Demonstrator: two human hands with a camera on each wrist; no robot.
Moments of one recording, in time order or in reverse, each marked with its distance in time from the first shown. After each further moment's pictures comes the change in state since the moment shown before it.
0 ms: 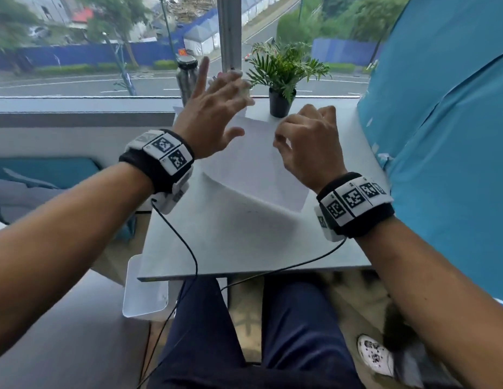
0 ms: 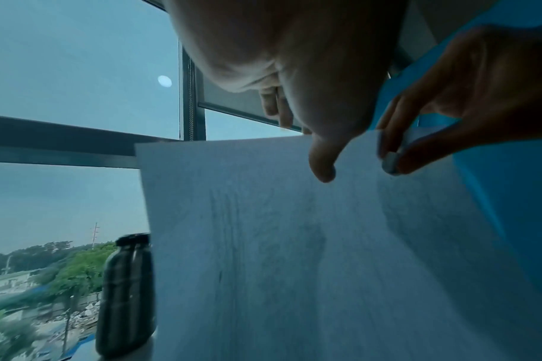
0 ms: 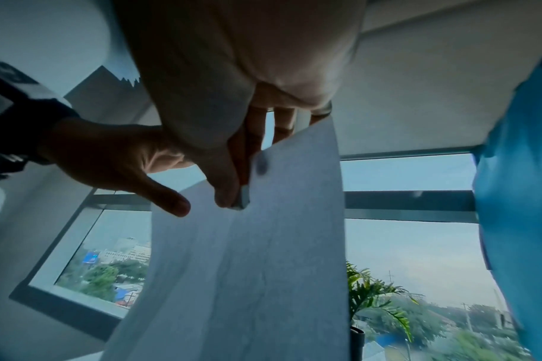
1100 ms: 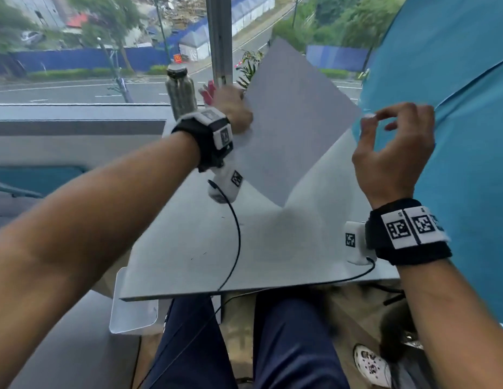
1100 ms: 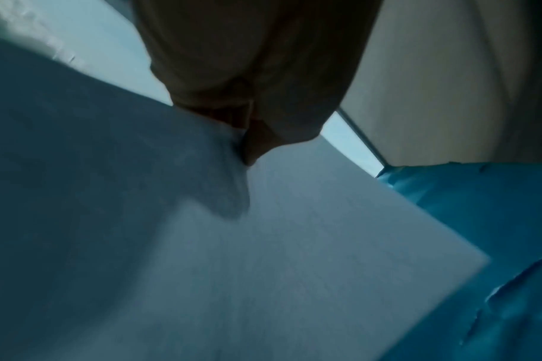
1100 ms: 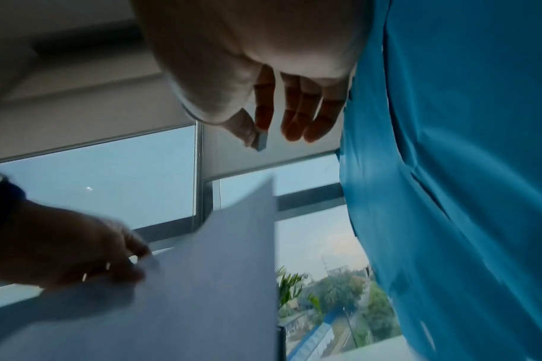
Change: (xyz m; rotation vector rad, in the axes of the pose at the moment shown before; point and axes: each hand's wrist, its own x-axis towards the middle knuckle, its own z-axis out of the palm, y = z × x) left_hand 0.098 0.013 0.038 -0.409 -0.227 -0.801; right_hand -0.032 0.080 -0.032 0.194 0.497 0.556
